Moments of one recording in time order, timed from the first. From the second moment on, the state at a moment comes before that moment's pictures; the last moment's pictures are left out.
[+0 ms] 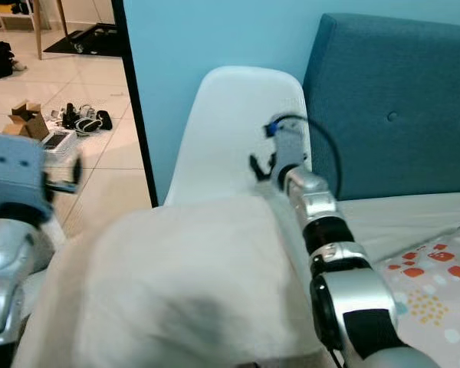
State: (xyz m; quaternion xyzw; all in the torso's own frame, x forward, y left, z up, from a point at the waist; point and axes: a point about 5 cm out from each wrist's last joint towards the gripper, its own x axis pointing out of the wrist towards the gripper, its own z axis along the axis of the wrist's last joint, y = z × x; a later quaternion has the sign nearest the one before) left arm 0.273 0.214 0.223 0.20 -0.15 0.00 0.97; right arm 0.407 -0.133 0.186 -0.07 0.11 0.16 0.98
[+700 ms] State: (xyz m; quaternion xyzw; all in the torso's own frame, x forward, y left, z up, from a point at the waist) left arm 0.193 0.228 0.174 0.32 0.18 -0.38 0.85; right arm 0.404 -0.144 0.179 -0.11 0.16 0.20 0.96
